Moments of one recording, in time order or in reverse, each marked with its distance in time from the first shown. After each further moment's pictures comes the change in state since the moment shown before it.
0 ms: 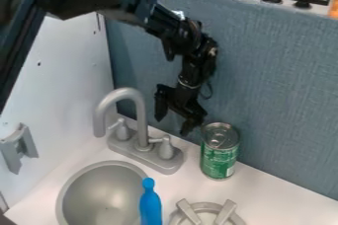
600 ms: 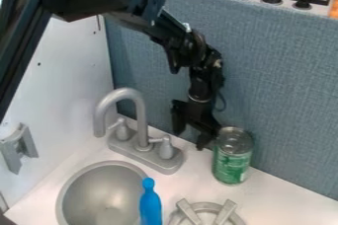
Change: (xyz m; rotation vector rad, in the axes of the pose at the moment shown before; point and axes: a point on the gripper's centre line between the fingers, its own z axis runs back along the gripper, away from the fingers) arm 0.003 -0.073 0.000 -0.175 -0.106 -0.168
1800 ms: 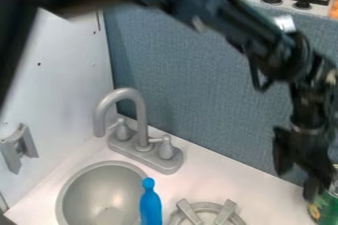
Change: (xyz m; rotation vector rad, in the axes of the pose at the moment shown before) arm -0.017 -0.166 0.079 -0.178 -0.101 -0.355
